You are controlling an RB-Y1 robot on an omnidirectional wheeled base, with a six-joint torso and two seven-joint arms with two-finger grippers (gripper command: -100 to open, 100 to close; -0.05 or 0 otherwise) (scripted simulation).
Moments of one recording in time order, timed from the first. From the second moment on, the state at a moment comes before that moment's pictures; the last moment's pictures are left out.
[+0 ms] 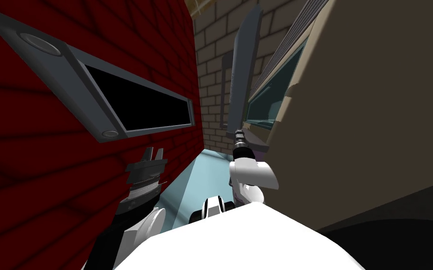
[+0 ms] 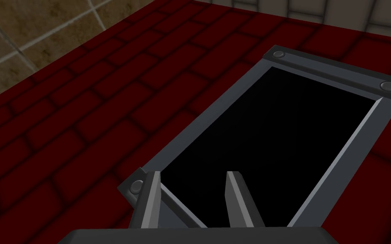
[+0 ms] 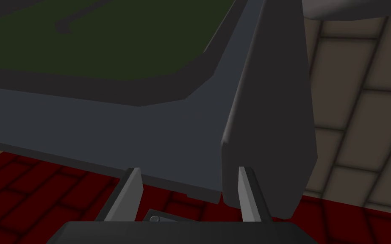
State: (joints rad) left arm 0.50 0.03 -0.03 -2.40 0.08 -0.44 0.15; right arm -0.14 0.05 0.42 -2.60 -2.15 -1.11 -0.31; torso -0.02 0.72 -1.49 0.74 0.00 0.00
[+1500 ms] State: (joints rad) left arm 0.50 0.03 -0.03 -2.40 0.08 -0.44 0.15; right arm -0.26 0.05 0.32 -2.53 -2.03 -1.18 -0.27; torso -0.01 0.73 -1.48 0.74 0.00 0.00
